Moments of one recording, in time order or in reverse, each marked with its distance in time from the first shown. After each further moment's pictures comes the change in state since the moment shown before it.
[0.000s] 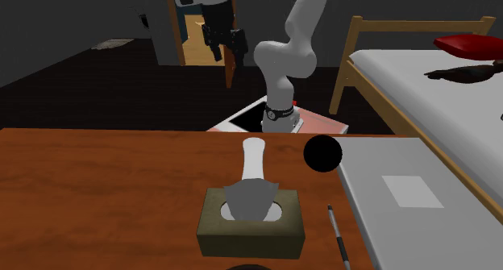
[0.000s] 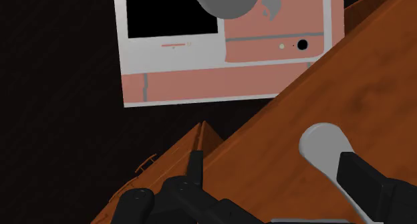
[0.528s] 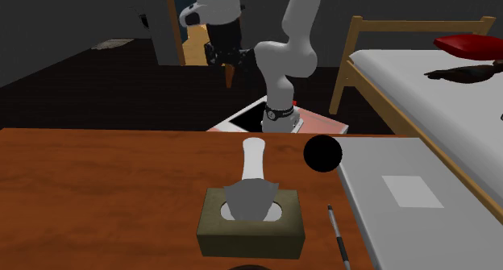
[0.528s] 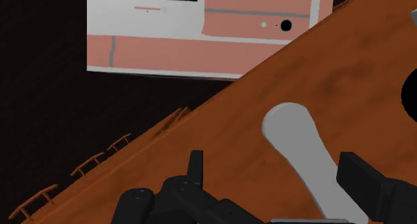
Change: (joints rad) arm 0.078 0.117 0.070 -0.008 0.067 0.149 0.003
